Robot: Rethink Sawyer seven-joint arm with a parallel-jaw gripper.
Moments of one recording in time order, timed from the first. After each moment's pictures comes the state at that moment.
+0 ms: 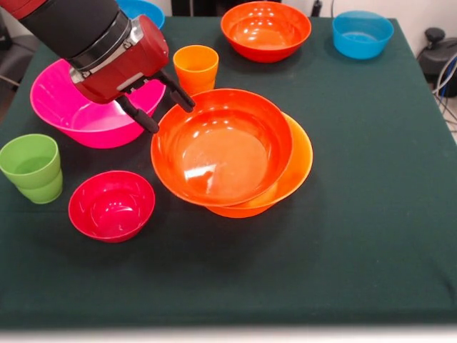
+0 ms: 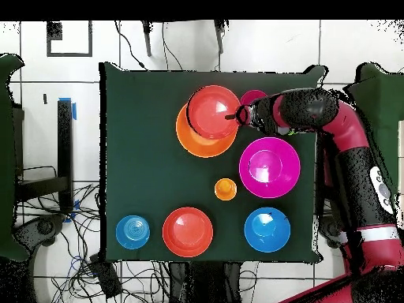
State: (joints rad) arm -1.01 -0.24 1.00 1.25 -0.47 1.15 1.43
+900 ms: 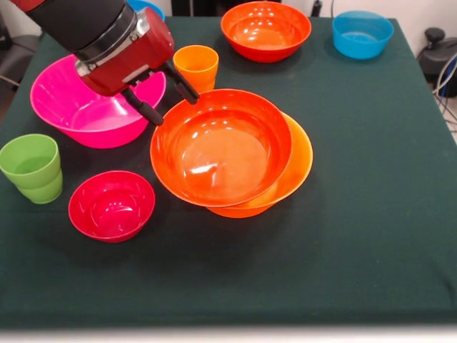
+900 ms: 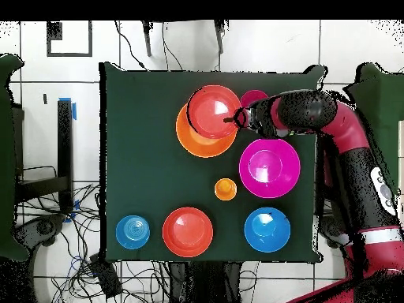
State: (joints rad) arm -1.01 -0.28 1.00 1.29 -0.46 1.15 1.43
